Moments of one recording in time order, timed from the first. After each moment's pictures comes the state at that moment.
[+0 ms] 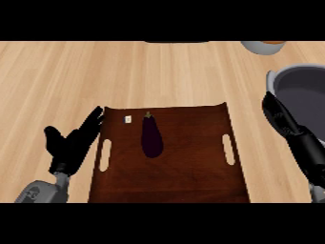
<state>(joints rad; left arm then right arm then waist) -0.12 0.31 -0.30 -1.33 0.38 0.08 0.07 -0.04 -0.50 0.23 -1.66 -0.11 -0.05 -0.13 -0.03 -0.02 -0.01</state>
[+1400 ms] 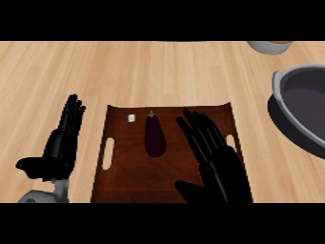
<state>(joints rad) -0.05 0.23 -0.22 -1.52 0.21 0.33 -0.17 -0.09 -0.13 0.64 -1.85 1.00 -0.26 0.33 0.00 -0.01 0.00</state>
